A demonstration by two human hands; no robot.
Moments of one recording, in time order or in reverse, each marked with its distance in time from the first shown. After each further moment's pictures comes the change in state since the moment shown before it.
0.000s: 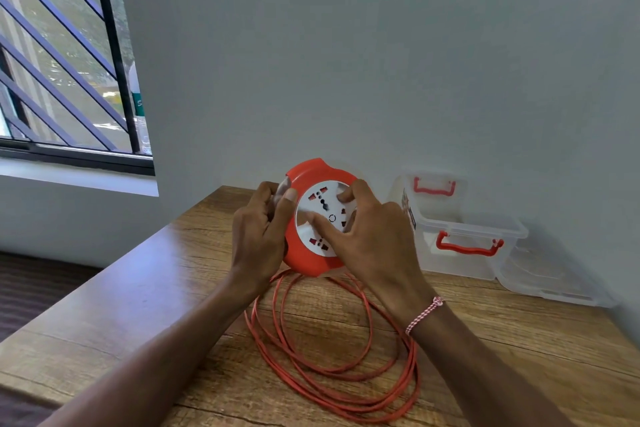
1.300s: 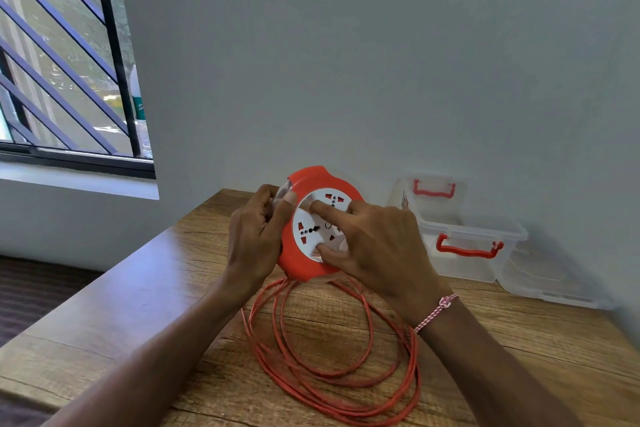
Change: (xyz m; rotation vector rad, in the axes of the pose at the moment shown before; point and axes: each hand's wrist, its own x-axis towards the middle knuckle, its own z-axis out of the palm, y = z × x) left_hand 0.006 -0.002 -0.007 0.006 -0.043 0.006; right_hand 0.003 0.014 -0.007 -0.432 -0.059 -0.472
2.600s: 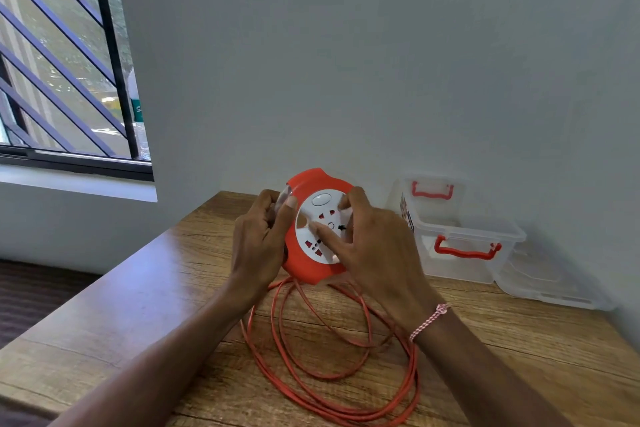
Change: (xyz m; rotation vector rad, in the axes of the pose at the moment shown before) left_hand -0.005 -0.001 0.005 -0.010 0.001 -0.067; right_hand -0.002 -0.006 0.006 0.326 0.071 0.355
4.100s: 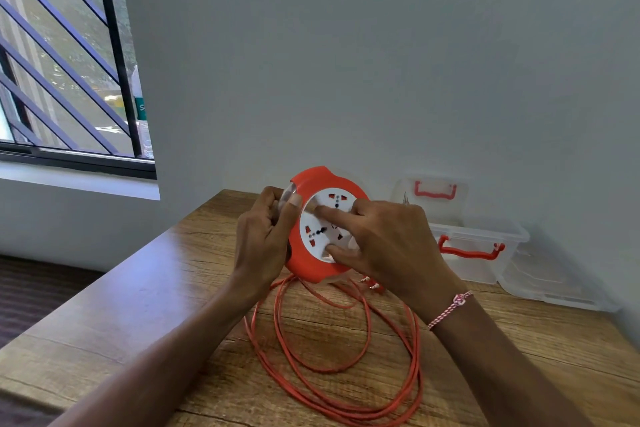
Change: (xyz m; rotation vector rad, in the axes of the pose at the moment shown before) left_hand -0.001 0.006 -0.001 -0.031 -0.010 0.002; right_hand 0.009 0.010 -0.019 -0.426 -0.087 -0.432
